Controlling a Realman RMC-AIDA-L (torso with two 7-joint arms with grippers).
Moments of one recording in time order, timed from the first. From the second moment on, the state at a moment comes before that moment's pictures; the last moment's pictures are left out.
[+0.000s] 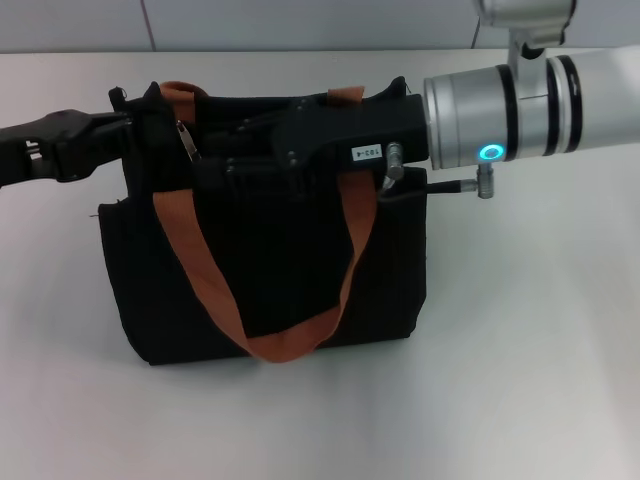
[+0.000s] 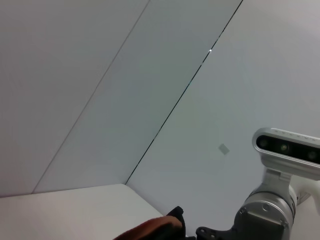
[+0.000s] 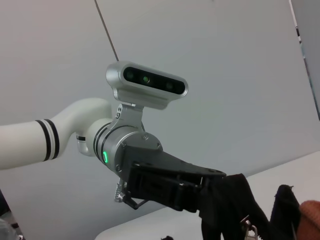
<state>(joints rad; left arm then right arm) -0.50 -2.02 0.53 0.82 1.87 1.87 -1.85 0.90 2.09 -1.20 -0.47 -1.56 -1.41 1.54</state>
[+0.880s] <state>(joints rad) -0.50 -2.01 0.53 0.82 1.87 1.88 -1.84 0.90 2.09 -1.25 -0.51 -1.54 -1.34 1.54</state>
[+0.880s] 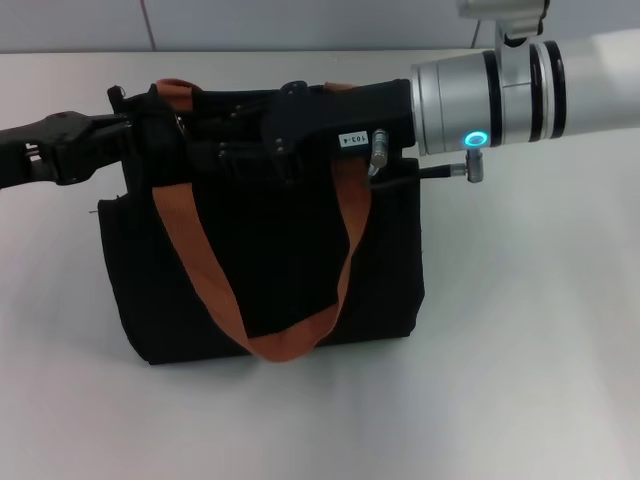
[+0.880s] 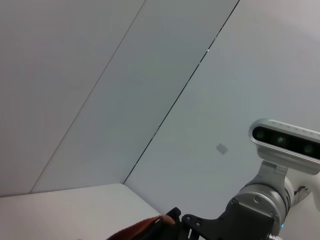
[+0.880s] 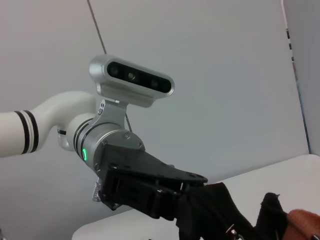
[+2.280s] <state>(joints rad) -0.50 -2.01 0.52 0.82 1.87 1.88 -1.84 0.86 2.09 -1.37 -0.62 -1.46 -1.27 1.54</state>
